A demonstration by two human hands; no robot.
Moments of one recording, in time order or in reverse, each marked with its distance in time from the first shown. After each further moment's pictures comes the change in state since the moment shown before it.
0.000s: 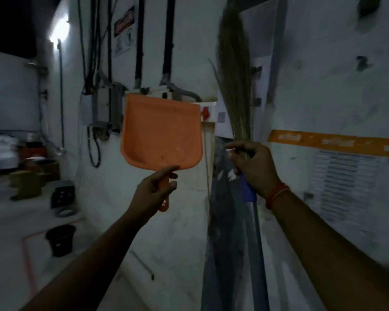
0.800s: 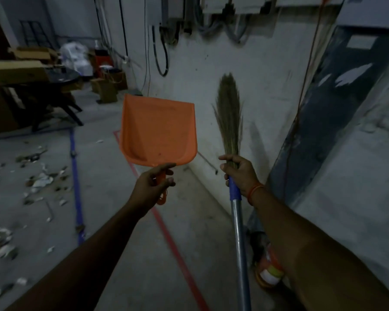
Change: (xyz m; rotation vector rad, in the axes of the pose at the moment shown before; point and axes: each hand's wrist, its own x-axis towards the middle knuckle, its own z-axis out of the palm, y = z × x) left_hand -0.326 -0.073 -0.205 0.028 0.106 -0.544; right_hand -0.264 0.065 0.282 0.276 -0.316 0.732
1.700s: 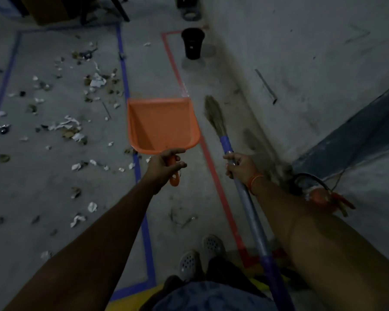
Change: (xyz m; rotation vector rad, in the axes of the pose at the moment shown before) left_hand -0.133 -0.166 -0.067 -0.113 0.170 -0.483; right_hand -0.066 0.221 0.143 -0.244 -0.295 0.397
